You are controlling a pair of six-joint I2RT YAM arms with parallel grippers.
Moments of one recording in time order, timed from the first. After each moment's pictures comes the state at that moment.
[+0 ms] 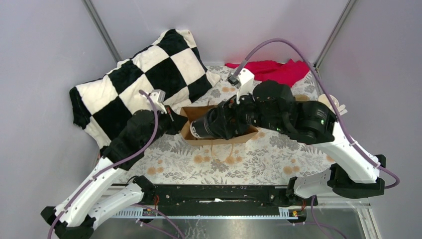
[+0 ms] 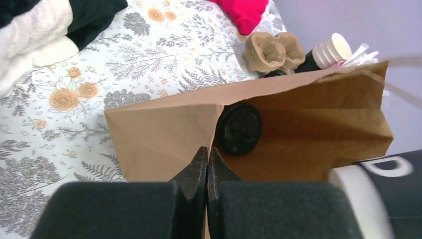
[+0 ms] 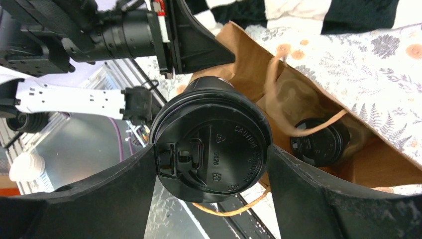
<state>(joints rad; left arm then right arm) -0.66 0.77 0.94 -0.48 -0.05 -0.56 1.16 1.34 1.97 -1.06 0.14 0.38</state>
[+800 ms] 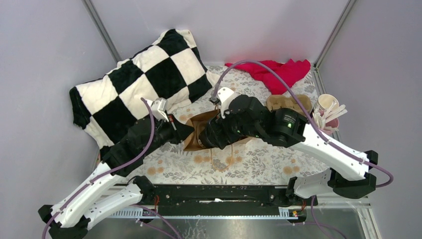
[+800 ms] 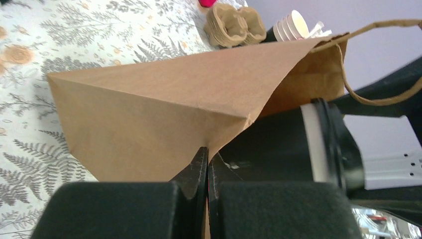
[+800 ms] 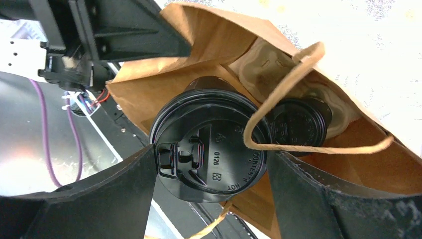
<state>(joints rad) -0.76 0.68 0.85 -0.45 -0.02 -0.73 1.16 1.33 1.67 -1.00 0.14 0.28</state>
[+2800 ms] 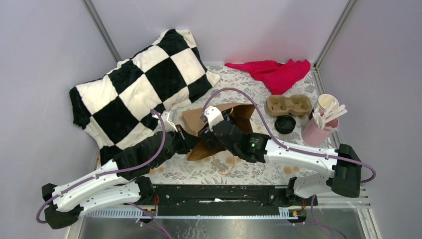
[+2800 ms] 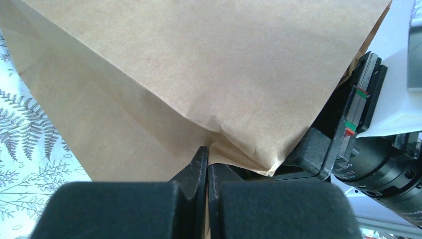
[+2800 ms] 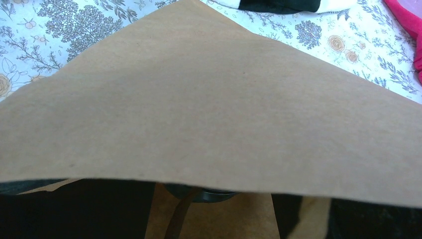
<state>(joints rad) -1.07 0.69 0.76 -0.47 -0.37 -0.95 1.18 1.35 1.04 -0.24 0.48 0.09</state>
